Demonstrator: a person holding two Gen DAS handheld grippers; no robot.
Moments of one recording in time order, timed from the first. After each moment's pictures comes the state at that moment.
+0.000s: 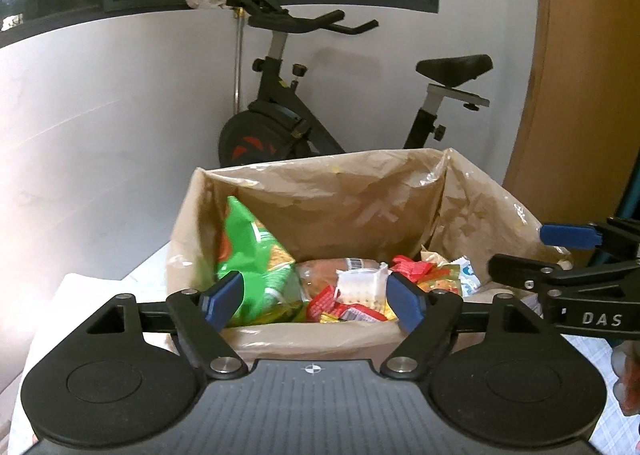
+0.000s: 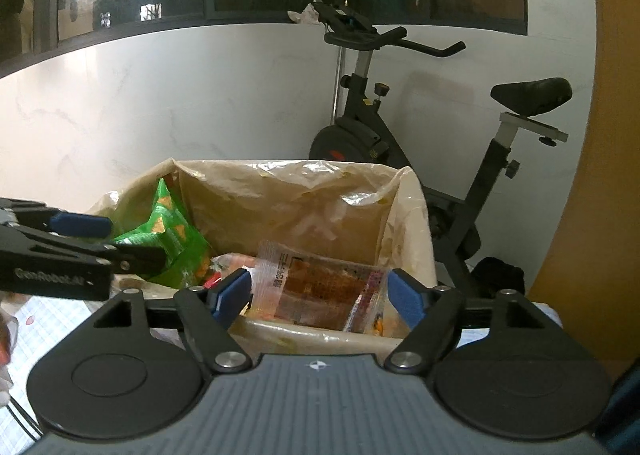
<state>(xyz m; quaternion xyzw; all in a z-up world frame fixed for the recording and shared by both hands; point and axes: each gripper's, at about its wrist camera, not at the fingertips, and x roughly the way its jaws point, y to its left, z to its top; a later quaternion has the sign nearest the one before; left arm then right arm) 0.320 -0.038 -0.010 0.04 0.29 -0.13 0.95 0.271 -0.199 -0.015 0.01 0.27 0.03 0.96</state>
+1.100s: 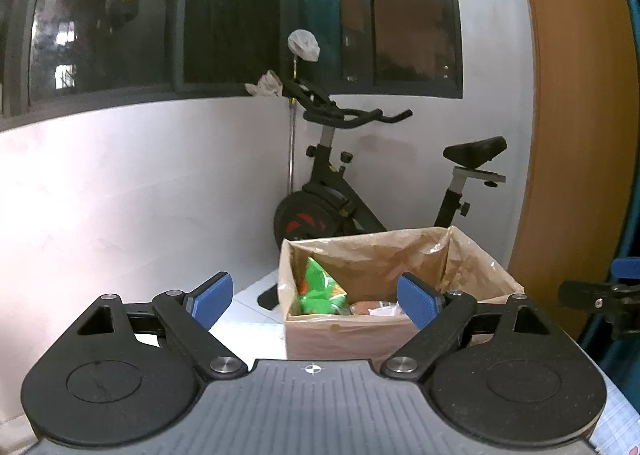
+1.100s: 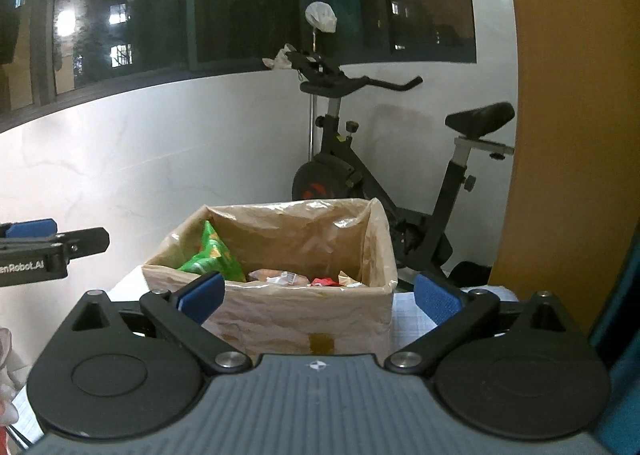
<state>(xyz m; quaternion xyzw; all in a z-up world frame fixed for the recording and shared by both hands) 0.168 0.000 0.076 0.05 0.17 -0.06 0.98 0.132 -0.172 0.070 0.05 0.22 -0.01 0.97</state>
